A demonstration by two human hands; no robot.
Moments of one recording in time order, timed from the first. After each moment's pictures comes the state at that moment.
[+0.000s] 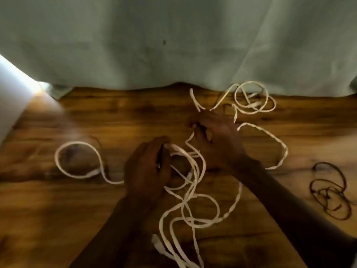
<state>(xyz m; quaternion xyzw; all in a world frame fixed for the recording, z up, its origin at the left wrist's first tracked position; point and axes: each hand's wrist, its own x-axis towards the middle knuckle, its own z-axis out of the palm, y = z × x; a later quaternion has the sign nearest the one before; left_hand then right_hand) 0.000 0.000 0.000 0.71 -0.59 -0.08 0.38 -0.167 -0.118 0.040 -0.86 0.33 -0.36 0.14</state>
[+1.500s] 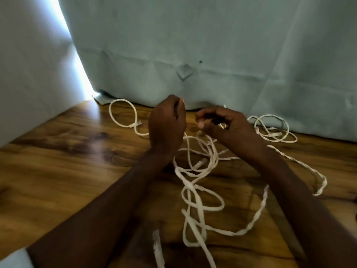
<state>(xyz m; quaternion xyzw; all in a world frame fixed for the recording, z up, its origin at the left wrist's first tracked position) 0.019 -0.072 0.003 0.61 -0.48 0.21 0.59 -0.155 -0.113 0.038 -0.83 0.26 -0.36 0.33</state>
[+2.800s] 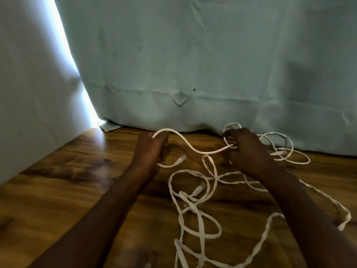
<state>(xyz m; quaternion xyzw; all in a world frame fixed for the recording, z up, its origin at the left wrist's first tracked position) 0.049 -0.061 0.015 0.61 -0.35 -0.21 0.68 -0.188 -0.158 0.039 -0.86 0.45 -0.23 0.07</state>
